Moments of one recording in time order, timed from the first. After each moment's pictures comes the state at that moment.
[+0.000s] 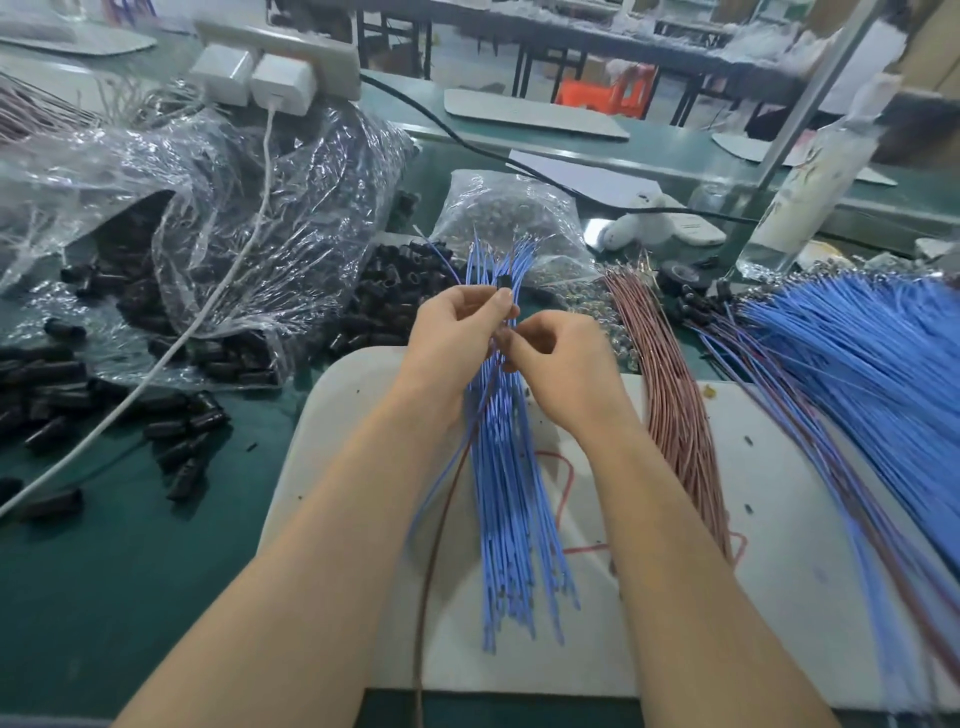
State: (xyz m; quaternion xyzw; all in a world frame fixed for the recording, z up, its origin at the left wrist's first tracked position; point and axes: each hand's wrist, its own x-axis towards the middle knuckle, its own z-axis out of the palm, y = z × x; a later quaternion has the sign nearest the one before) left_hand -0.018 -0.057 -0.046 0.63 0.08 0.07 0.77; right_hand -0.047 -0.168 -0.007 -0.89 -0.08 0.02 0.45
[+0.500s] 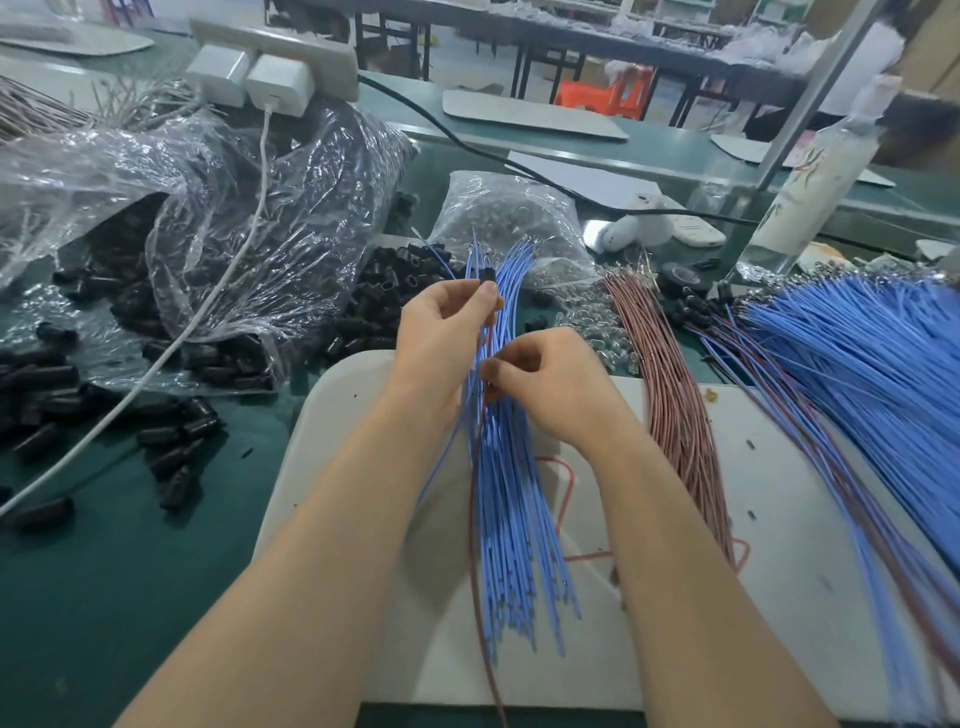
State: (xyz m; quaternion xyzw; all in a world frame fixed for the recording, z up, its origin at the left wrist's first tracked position) left_hand -0.015 -0.054 -0.045 0.59 0.10 0.11 0.79; right_hand -0.040 -0.163 -0.019 -0.90 -0.13 0.06 0.42
